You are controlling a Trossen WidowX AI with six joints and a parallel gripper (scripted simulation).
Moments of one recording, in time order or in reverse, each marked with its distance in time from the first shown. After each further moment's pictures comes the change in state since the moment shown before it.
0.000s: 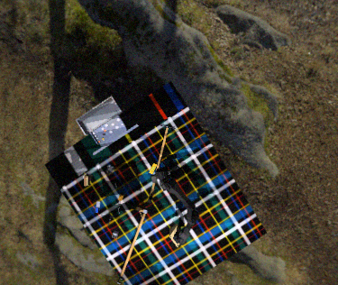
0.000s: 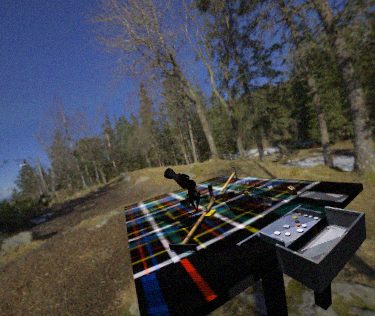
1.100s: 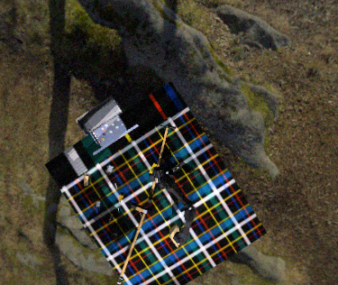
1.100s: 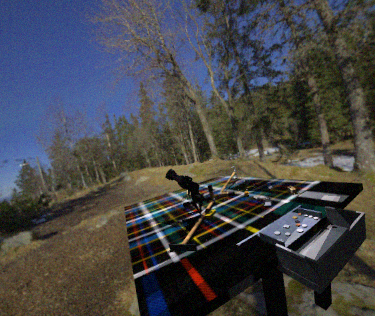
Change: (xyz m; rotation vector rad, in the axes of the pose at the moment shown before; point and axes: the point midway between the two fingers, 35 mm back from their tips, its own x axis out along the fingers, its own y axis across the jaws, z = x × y) arm 0.018 0.016 0.002 -0.011 0.010 0.004
